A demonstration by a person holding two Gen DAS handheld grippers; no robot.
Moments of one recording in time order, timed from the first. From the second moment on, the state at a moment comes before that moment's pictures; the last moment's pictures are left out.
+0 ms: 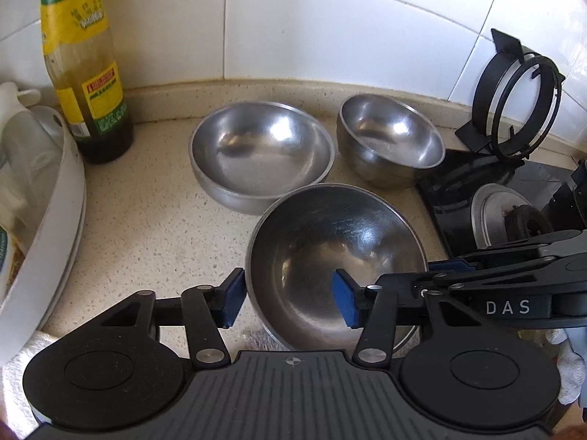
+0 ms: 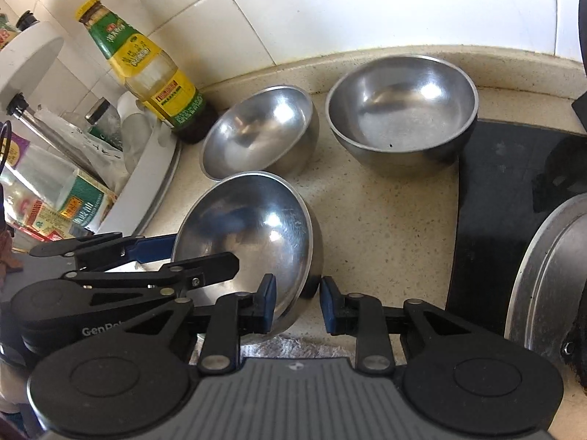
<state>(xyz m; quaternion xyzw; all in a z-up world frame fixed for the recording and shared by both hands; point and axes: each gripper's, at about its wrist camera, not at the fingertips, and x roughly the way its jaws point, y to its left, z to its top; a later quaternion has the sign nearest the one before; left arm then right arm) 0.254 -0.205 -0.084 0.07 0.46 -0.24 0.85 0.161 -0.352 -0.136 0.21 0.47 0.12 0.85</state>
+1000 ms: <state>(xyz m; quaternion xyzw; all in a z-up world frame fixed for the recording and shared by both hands) 0.152 -0.181 -0.018 0.07 0.40 -0.33 0.85 0.036 -0.332 -0.060 0.21 0.44 0.08 0.87</state>
